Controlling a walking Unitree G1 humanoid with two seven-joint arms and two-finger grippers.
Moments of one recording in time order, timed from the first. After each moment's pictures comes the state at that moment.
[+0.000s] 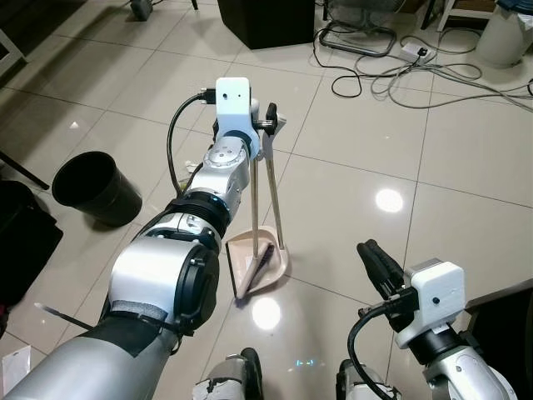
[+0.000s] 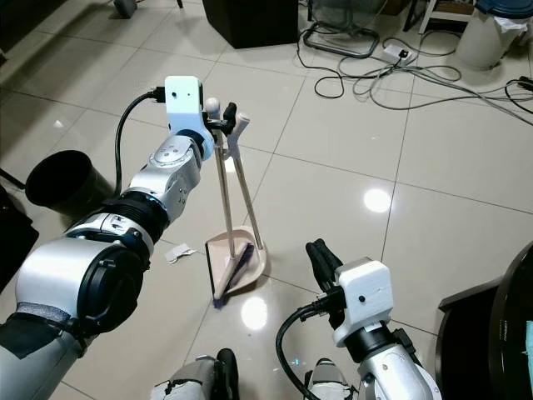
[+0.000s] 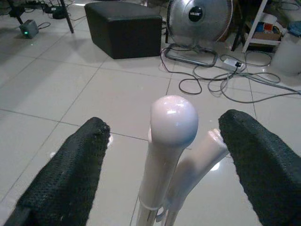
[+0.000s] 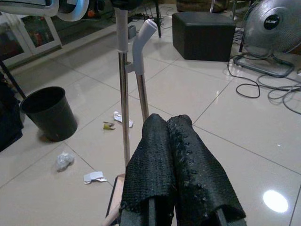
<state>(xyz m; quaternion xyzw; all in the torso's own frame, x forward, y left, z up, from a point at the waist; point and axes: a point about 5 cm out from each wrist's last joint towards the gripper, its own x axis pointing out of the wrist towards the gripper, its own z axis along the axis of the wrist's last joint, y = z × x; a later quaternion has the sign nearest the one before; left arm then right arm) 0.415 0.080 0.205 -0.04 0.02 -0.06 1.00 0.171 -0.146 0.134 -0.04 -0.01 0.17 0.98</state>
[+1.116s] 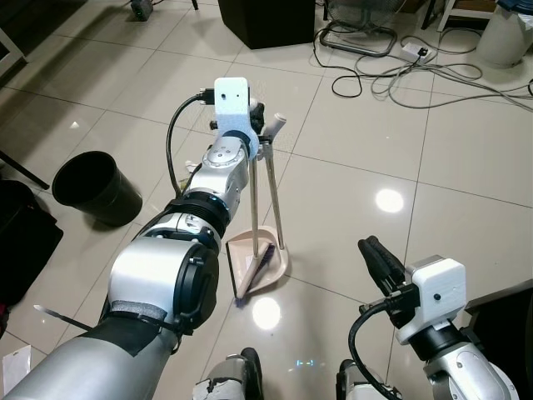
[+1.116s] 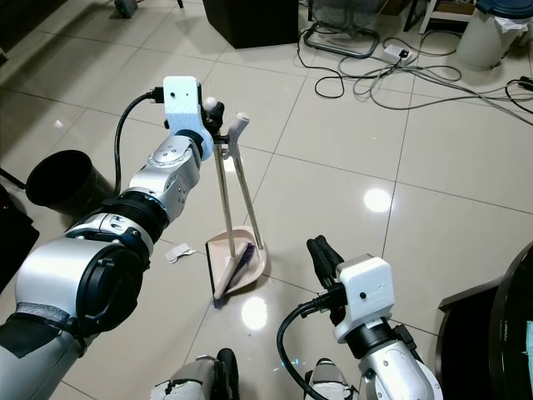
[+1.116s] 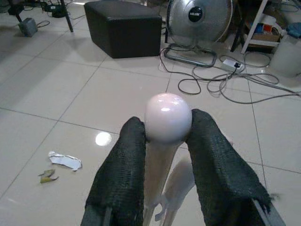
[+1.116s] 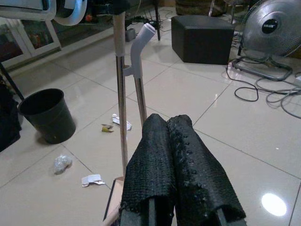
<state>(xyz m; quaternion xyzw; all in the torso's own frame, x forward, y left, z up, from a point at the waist) 0.415 0.081 0.205 -0.05 0.02 -0.06 1.00 0.174 -0.147 0.137 -0.04 -0.01 0.17 0.98</state>
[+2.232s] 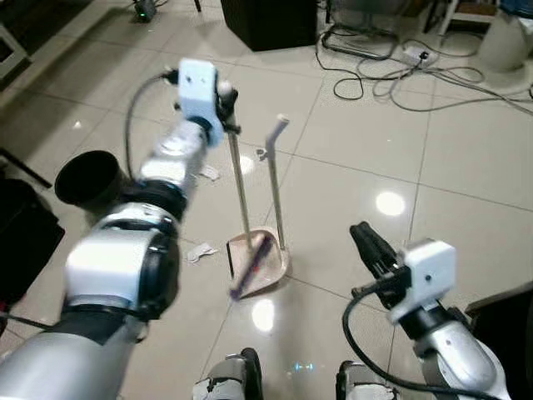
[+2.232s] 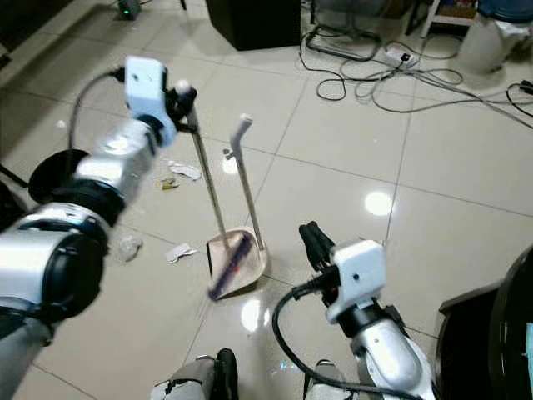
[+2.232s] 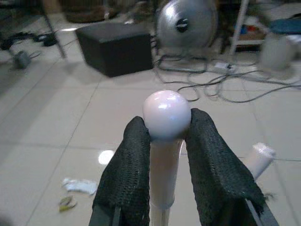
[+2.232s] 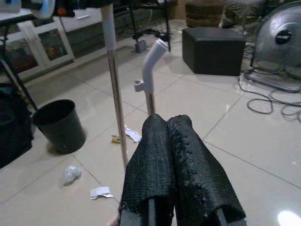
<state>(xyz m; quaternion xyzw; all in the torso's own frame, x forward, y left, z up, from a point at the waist) 0.422 0.142 0.233 0.01 -0.01 -0.13 0.99 0.197 -0.139 0.140 -0.03 -0.03 0.19 0.98</state>
